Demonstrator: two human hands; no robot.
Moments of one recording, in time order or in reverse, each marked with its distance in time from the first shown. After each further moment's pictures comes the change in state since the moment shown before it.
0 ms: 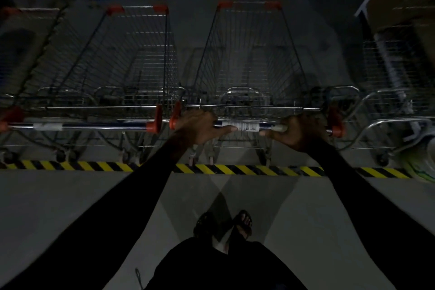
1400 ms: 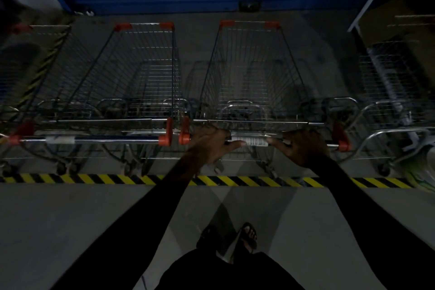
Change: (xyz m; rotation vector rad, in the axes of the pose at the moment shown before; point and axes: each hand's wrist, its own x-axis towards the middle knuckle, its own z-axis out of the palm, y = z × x) left_hand -0.015 0.000 0.011 -0.124 0.150 0.113; right_hand -0.005 -0.029 0.002 -0.242 0.022 0.030
